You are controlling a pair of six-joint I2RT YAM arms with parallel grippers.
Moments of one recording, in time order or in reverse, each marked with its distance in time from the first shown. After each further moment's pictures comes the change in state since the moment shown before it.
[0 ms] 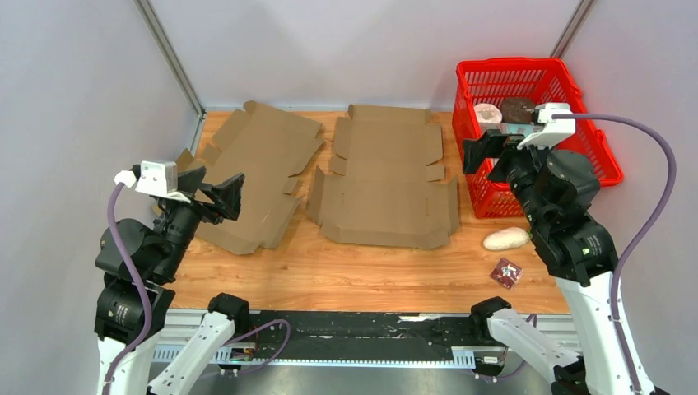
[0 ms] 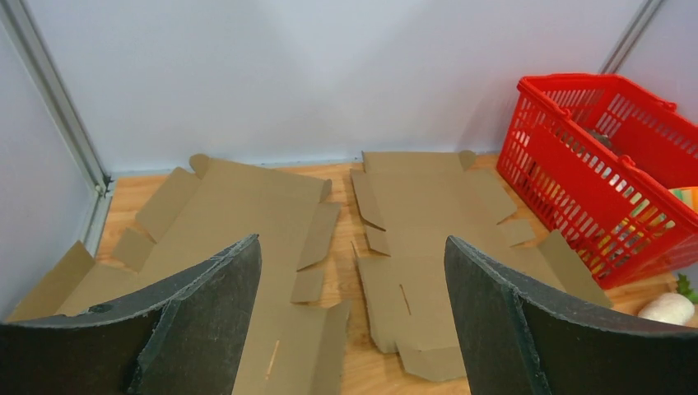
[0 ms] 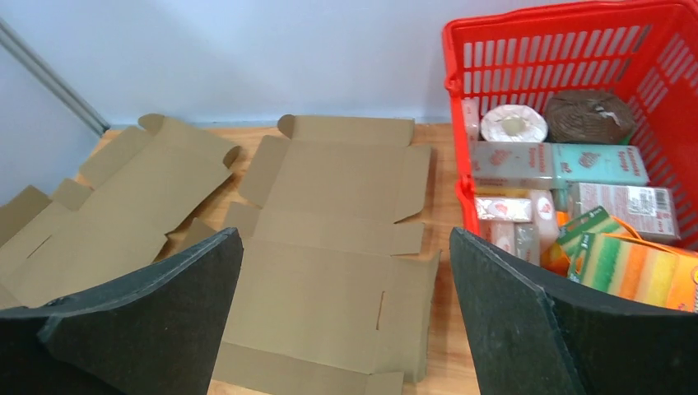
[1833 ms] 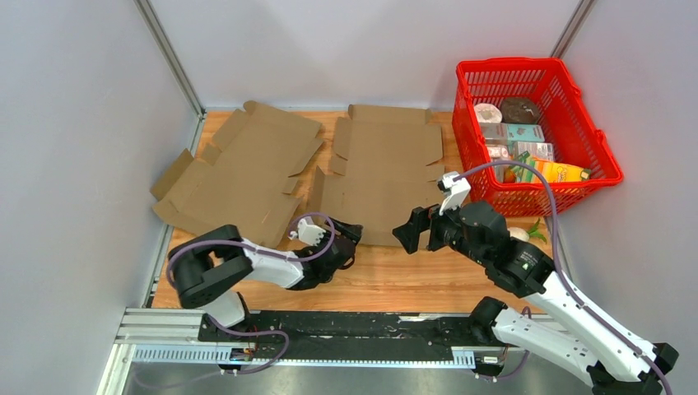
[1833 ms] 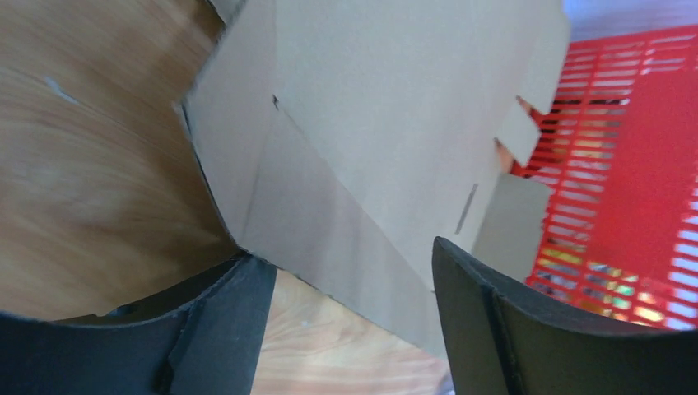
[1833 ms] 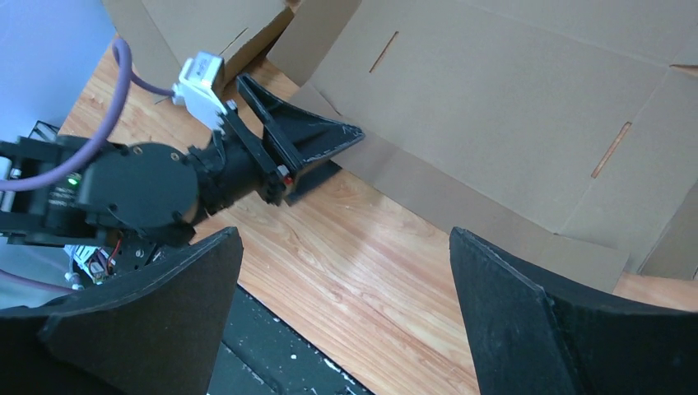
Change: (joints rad) left arm -0.775 1.022 -0.710 0.902 -0.627 -1.573; right arm 0.483 -0.158 -0.548 0.064 -0.104 0.242
